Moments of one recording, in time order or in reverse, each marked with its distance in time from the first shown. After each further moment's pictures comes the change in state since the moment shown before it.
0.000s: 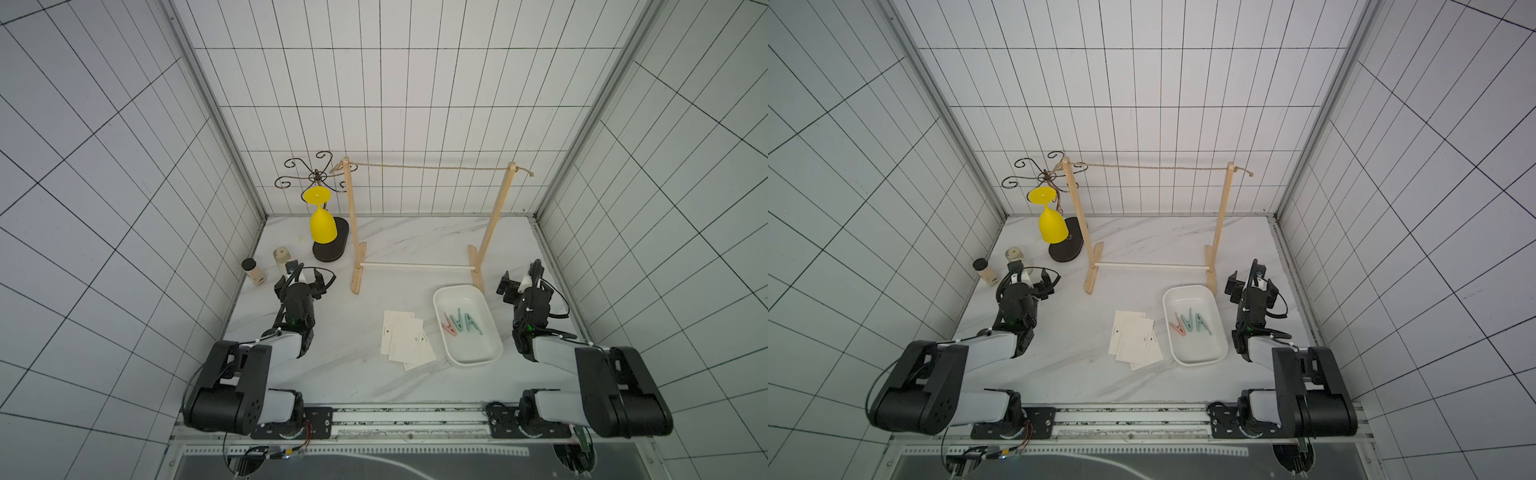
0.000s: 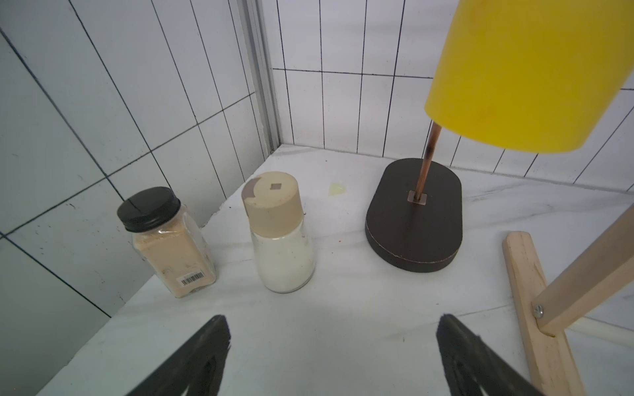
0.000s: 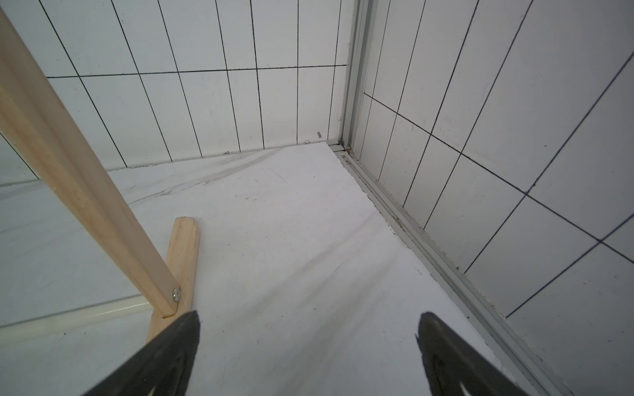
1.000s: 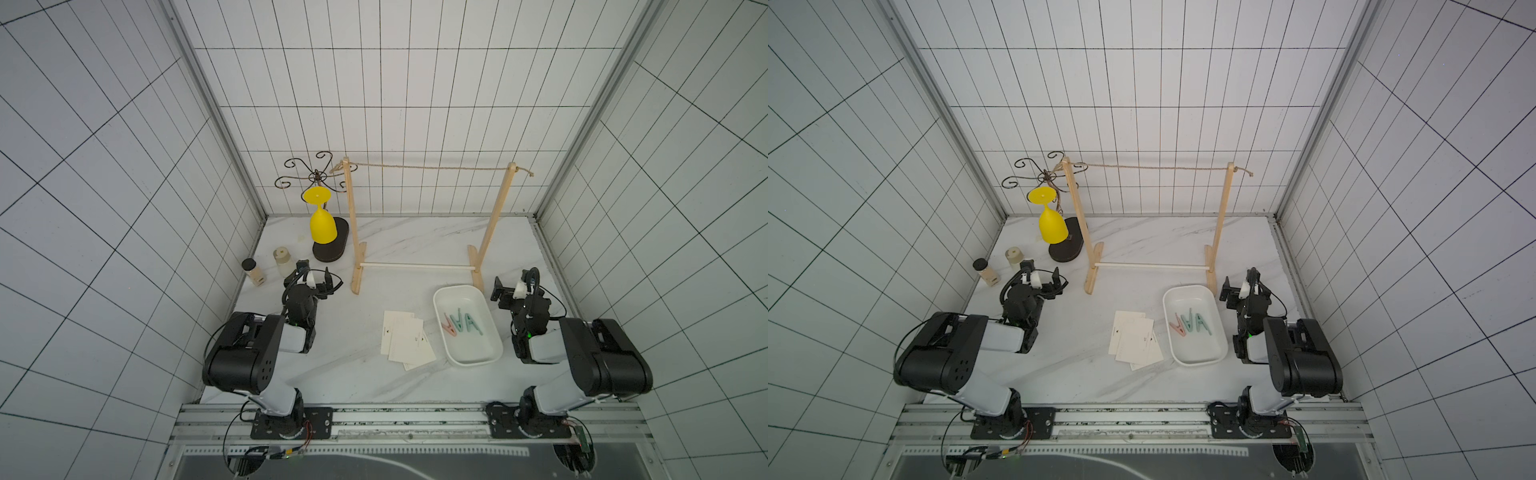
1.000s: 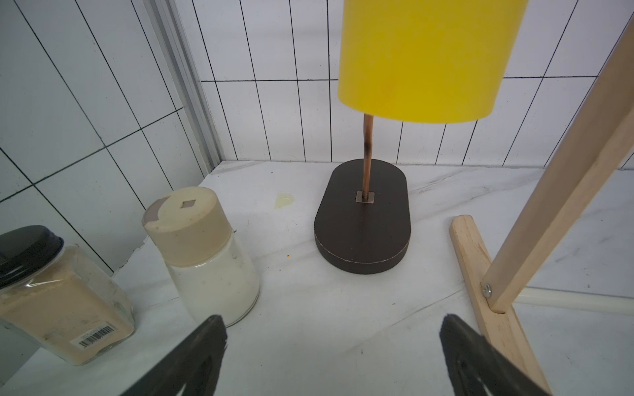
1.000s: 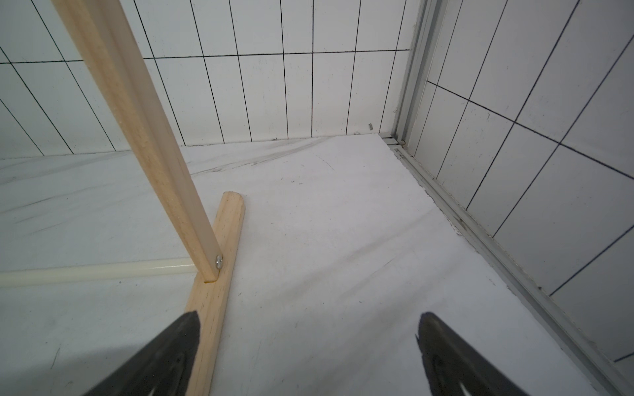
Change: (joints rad) left arm 0.014 0.177 0.003 0.250 0.185 0.078; right arm -0.057 0.206 -0.057 0.273 -0.244 -0.021
